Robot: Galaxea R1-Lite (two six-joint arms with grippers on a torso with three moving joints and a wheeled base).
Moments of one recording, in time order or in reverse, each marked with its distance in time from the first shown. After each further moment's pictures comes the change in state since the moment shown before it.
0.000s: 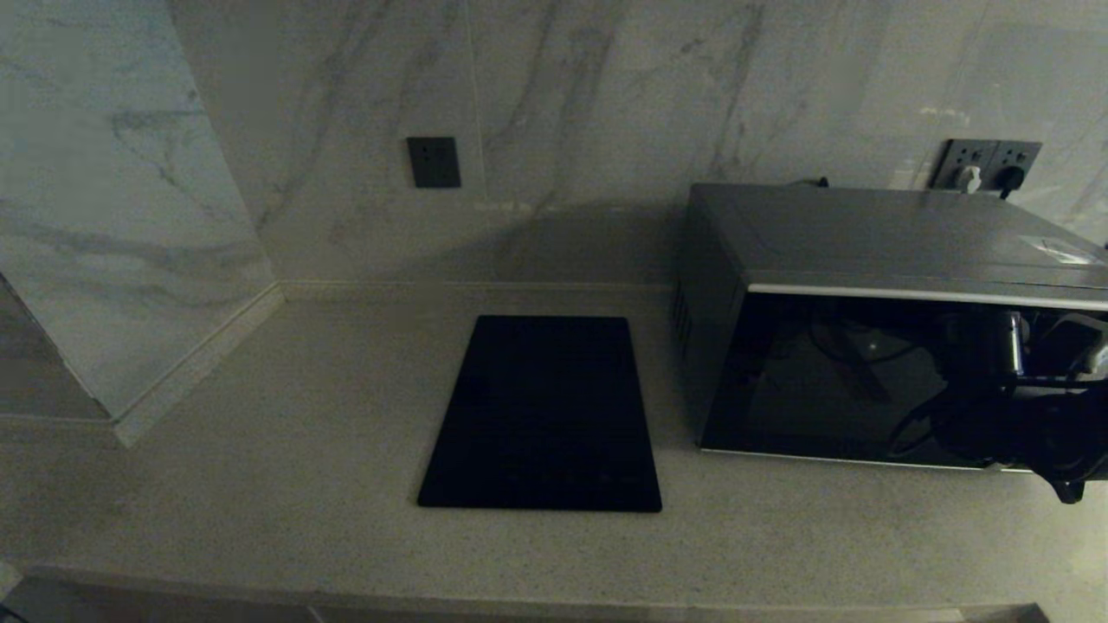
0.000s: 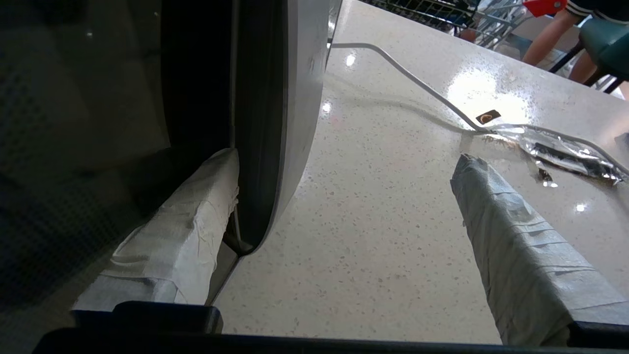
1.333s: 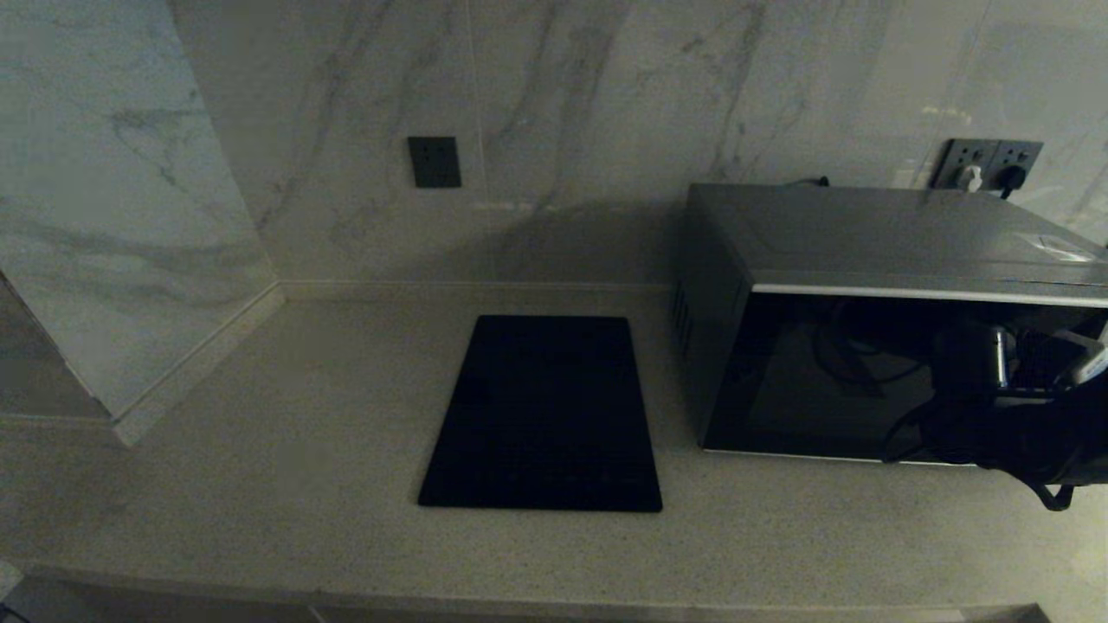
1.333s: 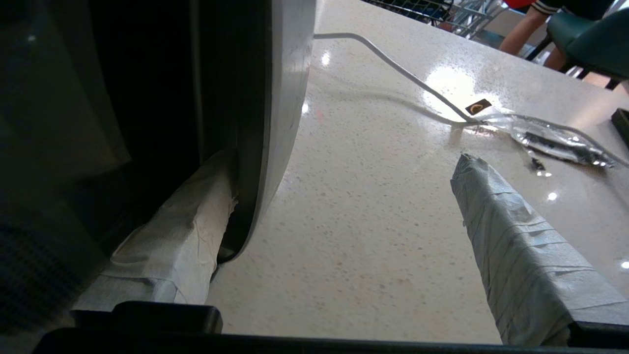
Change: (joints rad) left arm 0.000 0.000 0.000 0.000 0.000 0.000; right arm -0.040 0.094 -0.014 -0.074 -0.043 0.000
